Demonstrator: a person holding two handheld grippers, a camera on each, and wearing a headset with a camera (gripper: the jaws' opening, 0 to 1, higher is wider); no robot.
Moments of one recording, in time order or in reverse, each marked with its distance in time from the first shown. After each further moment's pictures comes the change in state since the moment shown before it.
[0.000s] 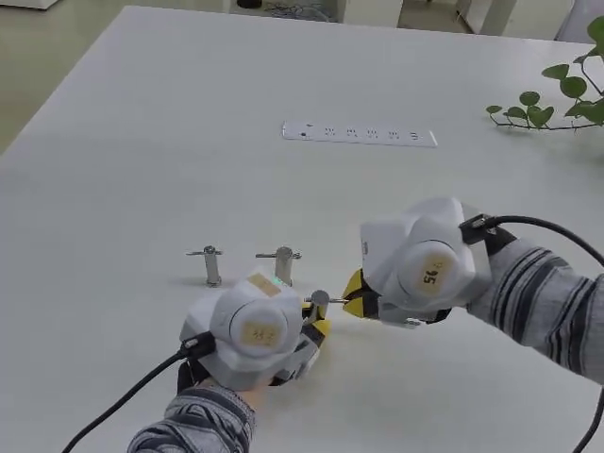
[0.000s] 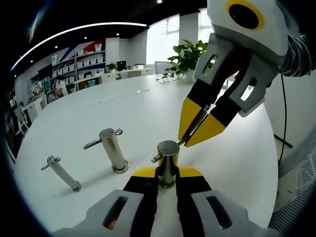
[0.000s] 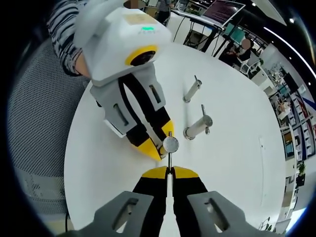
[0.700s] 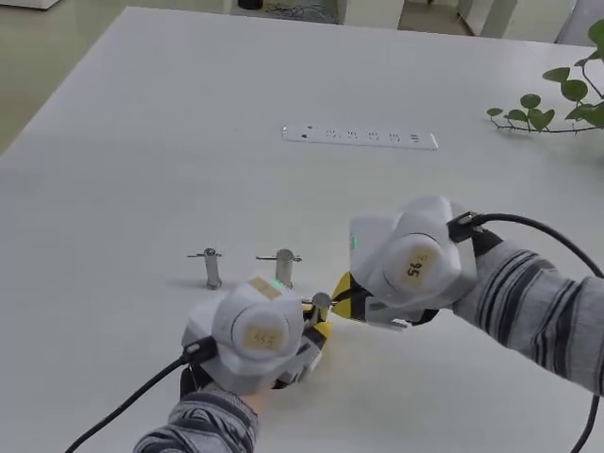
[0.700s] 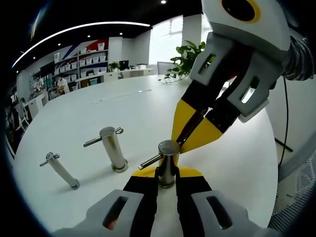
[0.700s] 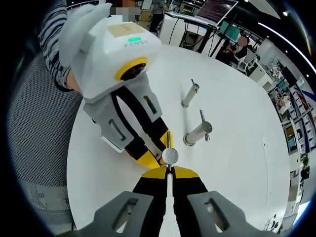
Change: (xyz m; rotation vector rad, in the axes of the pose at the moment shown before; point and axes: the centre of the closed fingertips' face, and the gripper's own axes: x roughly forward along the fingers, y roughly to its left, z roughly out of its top) left arm 0.002 0.000 0.000 -0.029 -0.004 0.009; right arm 0.006 -0.001 0.011 0.061 -0.021 0.011
